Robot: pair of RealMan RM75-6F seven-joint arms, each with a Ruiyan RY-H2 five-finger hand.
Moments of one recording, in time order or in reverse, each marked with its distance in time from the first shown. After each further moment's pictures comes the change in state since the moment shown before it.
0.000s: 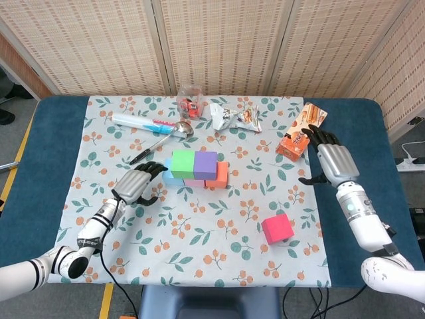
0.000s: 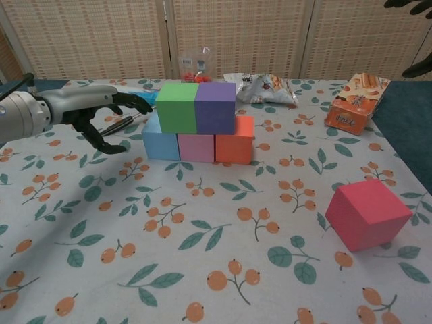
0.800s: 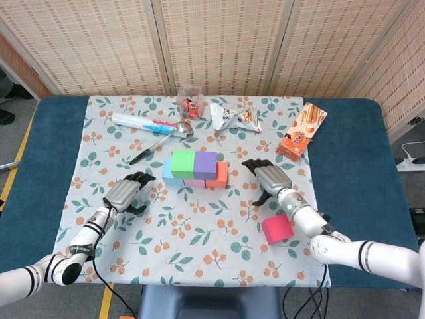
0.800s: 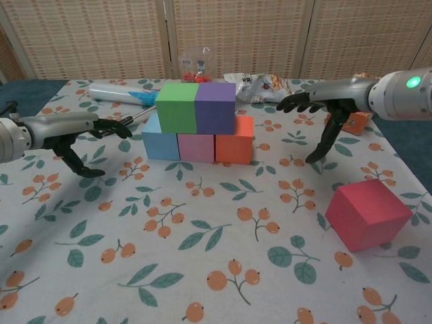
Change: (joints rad) left arm 0.045 -0.016 0.054 0.036 -0.027 -0.021 0.007; right arm 0.271 -0.347 -0.086 0.303 0.138 -0.340 -0.098
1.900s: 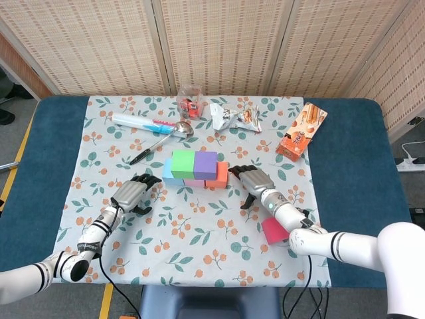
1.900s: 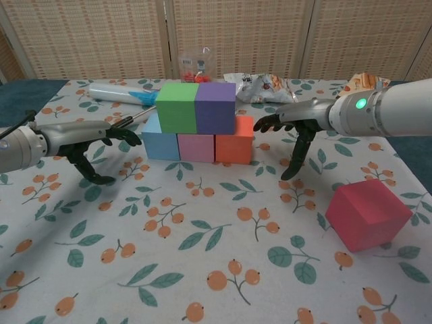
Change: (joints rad) left arm -0.023 -0.062 -0.004 0.077 0.010 -0.042 -0.016; right arm 0.134 -0.135 -0.074 0.151 0.083 -0.055 0.008
